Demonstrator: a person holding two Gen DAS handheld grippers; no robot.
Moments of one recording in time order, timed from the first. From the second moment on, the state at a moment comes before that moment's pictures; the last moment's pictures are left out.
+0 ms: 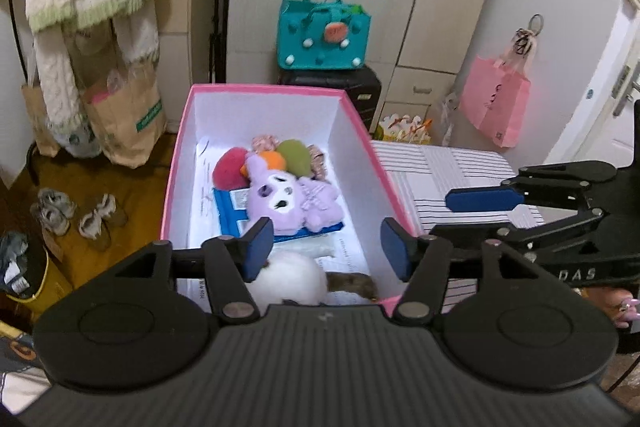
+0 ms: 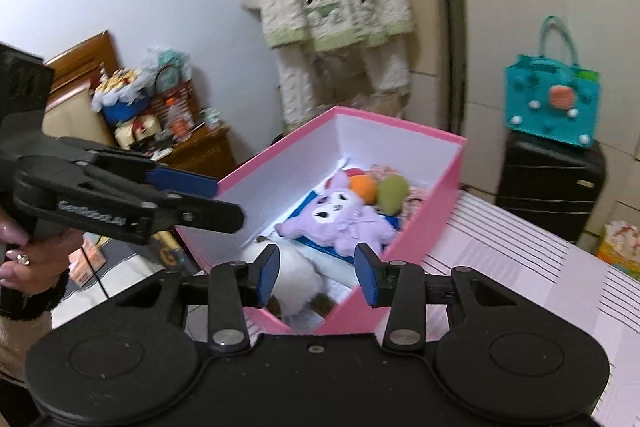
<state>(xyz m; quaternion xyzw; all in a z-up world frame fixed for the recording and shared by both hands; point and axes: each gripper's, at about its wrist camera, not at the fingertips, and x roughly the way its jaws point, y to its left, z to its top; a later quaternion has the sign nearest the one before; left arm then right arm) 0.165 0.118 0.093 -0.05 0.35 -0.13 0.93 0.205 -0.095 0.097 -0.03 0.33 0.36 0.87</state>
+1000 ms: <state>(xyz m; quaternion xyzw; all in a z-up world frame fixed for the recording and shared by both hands) 0.072 0.029 0.108 0.04 0.33 -0.06 0.94 0.092 -0.166 0.111 -0.04 0.29 0.15 0.95</state>
